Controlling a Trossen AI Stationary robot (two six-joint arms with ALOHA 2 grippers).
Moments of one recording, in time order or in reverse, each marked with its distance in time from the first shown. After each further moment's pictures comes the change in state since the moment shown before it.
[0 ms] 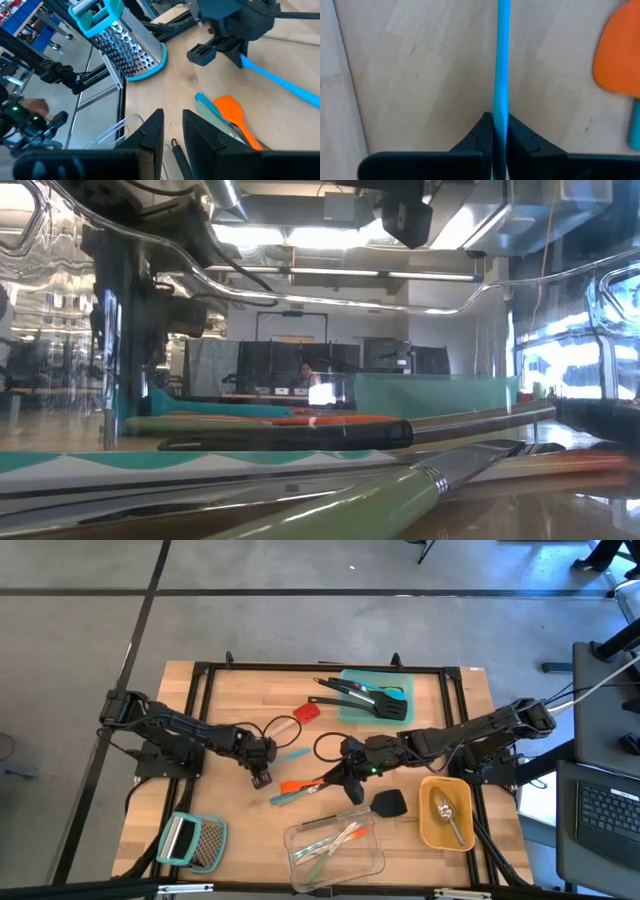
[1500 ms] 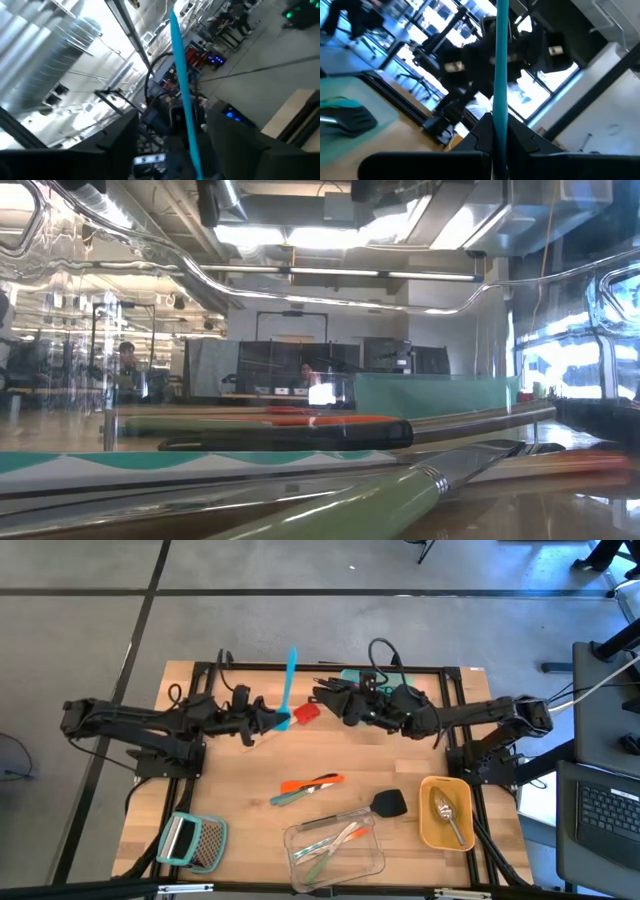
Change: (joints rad) left arm 0.095 -0.516 0.005 0.912 -0.075 -0.180; right arm -0.226 0.001 0.028 0.715 0.226 0.224
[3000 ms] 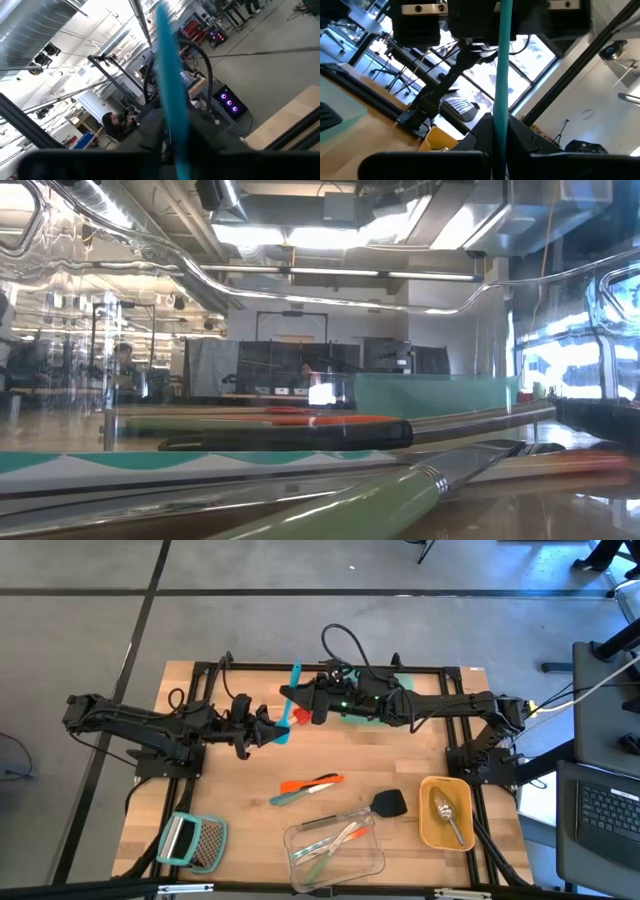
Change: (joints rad) left arm -0.095 0.021 0.003 0.056 0.007 0.020; right arm -0.024 0.211 0.450 -0.355 -0.155 -0.100
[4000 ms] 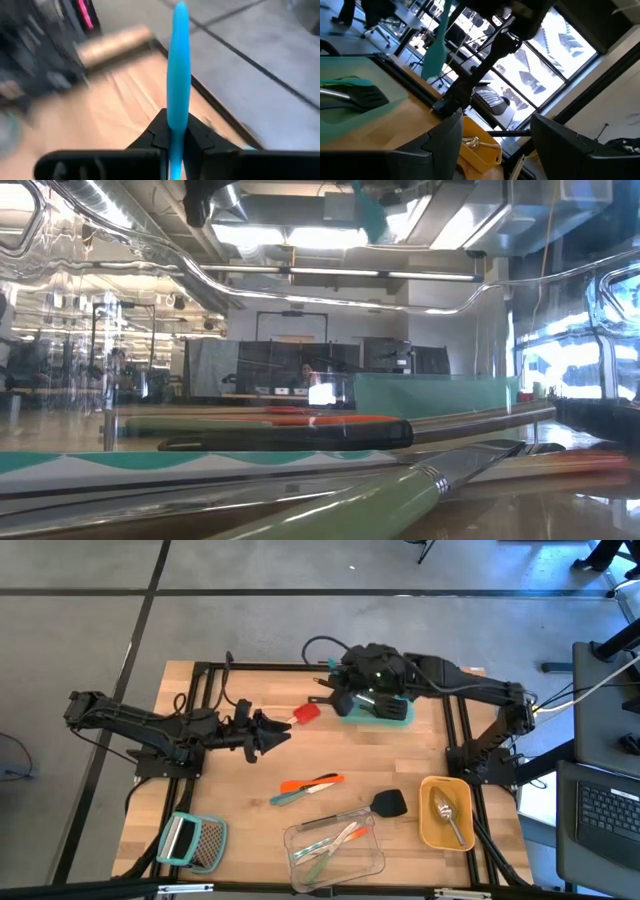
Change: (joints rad) left arm -0.075 -0.007 -0.003 -0.136 -0.196 0.006; right arm -0.083 -0.078 0.300 -1.134 0.281 -0.481
